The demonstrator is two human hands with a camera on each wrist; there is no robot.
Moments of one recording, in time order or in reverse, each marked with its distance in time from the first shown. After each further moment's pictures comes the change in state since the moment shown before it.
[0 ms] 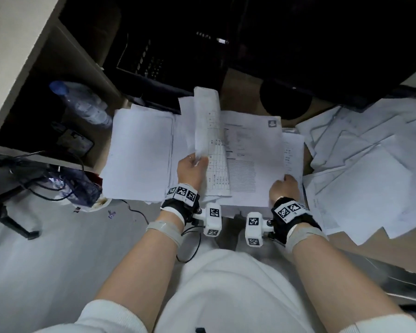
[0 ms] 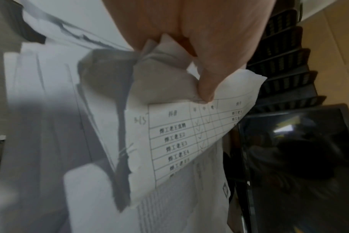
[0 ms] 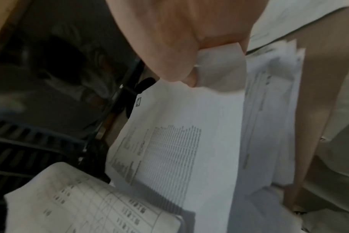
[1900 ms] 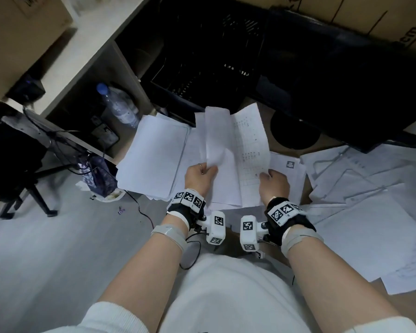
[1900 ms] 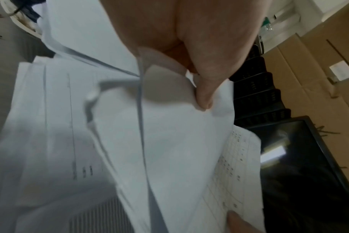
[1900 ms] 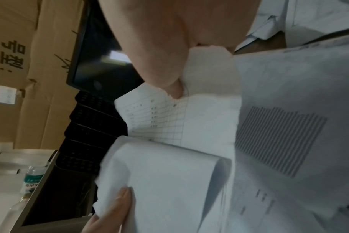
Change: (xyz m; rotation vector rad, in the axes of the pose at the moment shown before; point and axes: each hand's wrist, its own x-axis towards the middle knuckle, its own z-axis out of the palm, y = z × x) left_hand -0.033 0.011 0.024 0.009 0.135 0.087; right_hand -0.010 -0.054 -0.028 0.021 -0.160 -0.472
